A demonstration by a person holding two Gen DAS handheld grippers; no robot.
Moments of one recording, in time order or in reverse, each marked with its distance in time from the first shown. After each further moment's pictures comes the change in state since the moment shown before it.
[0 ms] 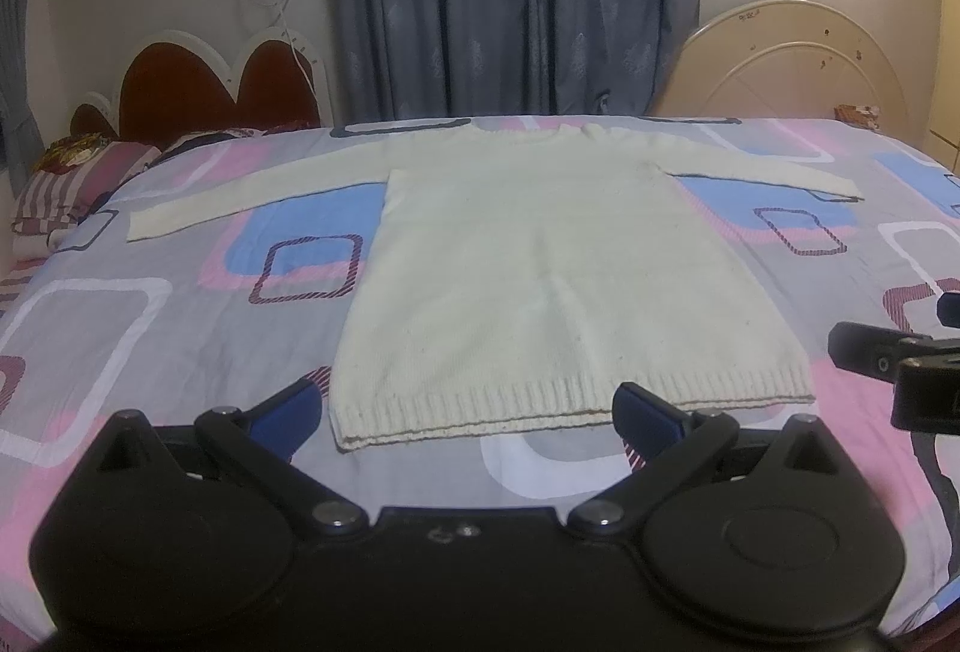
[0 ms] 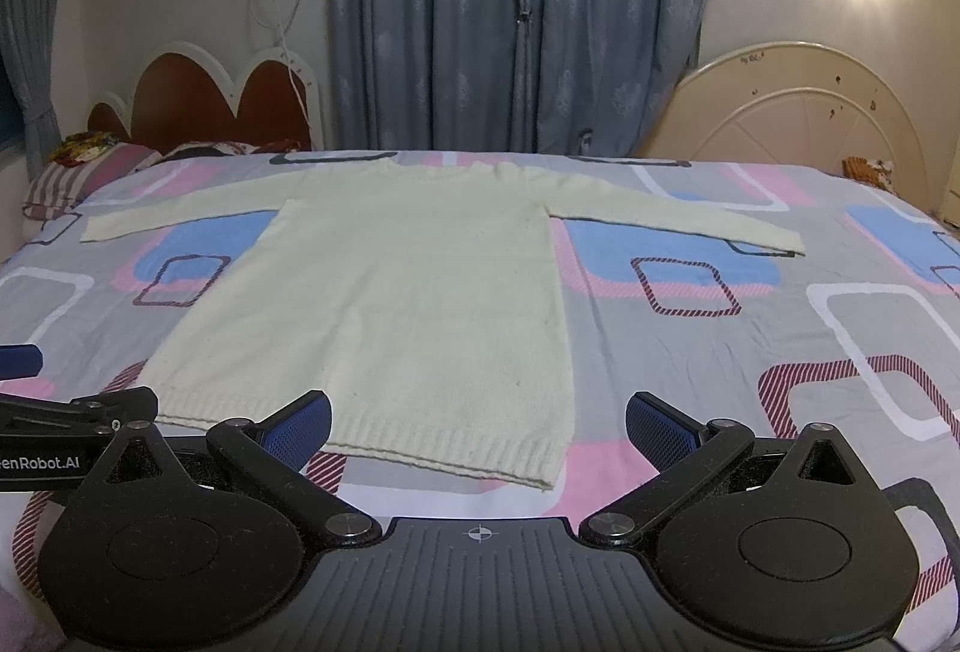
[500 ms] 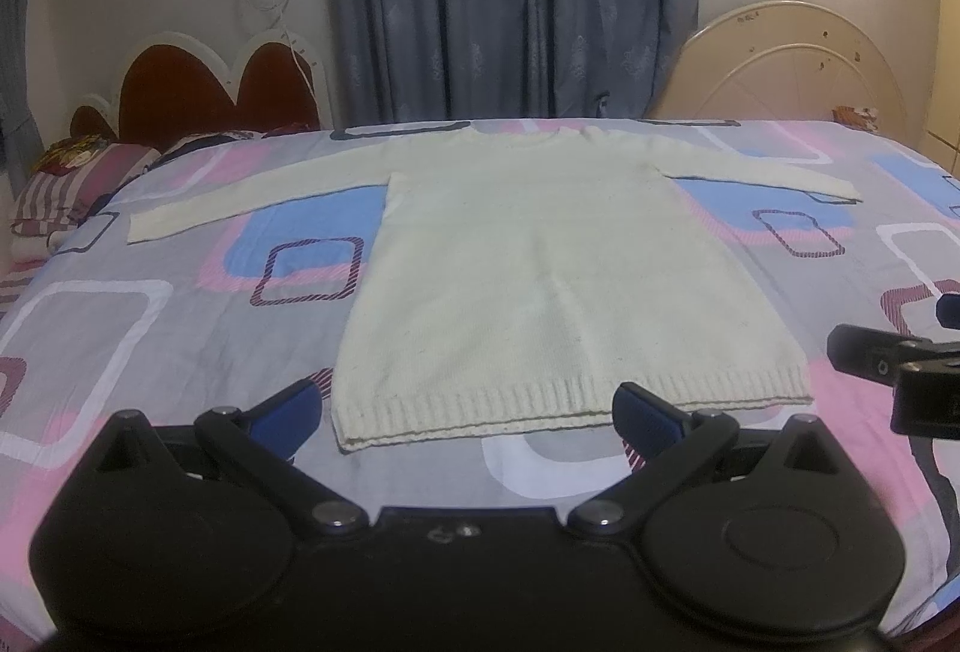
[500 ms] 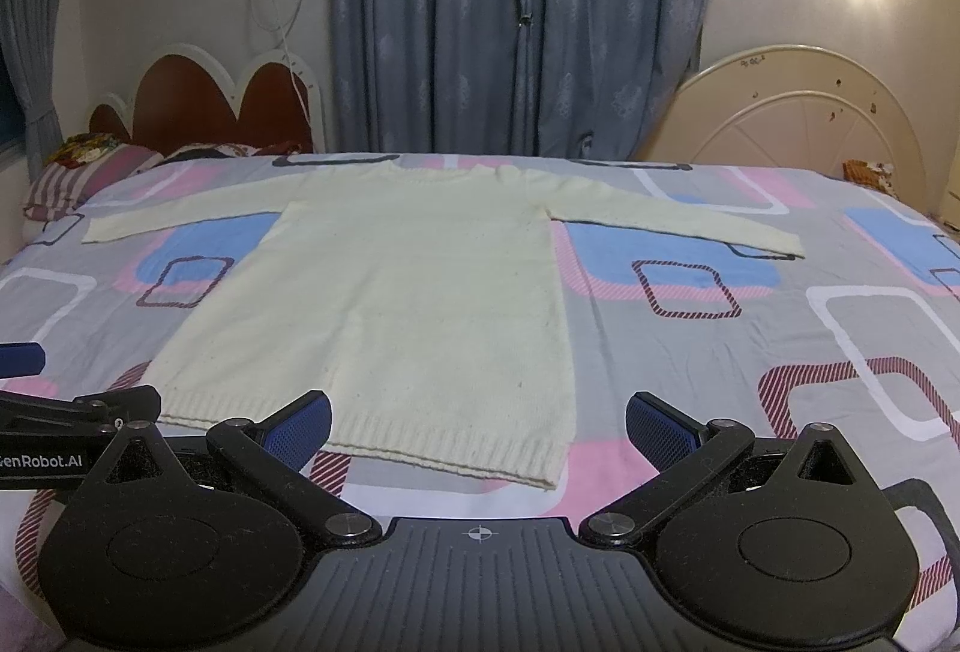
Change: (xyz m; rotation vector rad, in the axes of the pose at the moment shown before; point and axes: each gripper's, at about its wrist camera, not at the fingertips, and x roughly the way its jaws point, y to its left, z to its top) left arm -0.002 0.002 0.000 -0.001 -0.004 -0.003; right arm -0.003 -0.001 0.002 0.000 -0.003 0.001
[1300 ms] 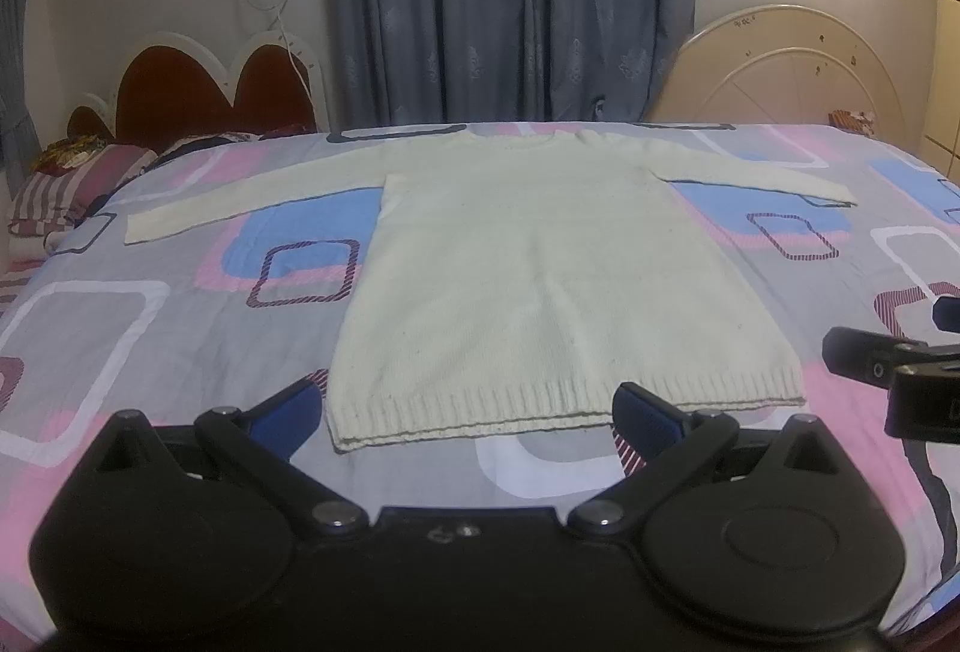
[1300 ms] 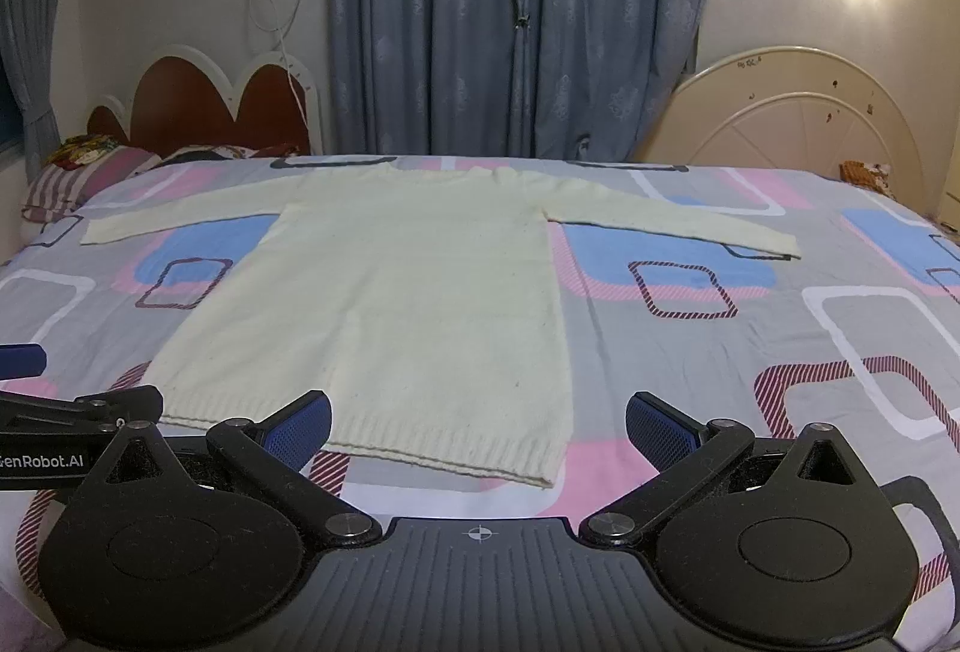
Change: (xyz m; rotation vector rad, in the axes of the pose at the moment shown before) left arm -0.001 -0.001 -0.002 -0.003 -0.007 -0.009; right arm 0.000 -0.003 0.000 0.002 -0.004 -0.001
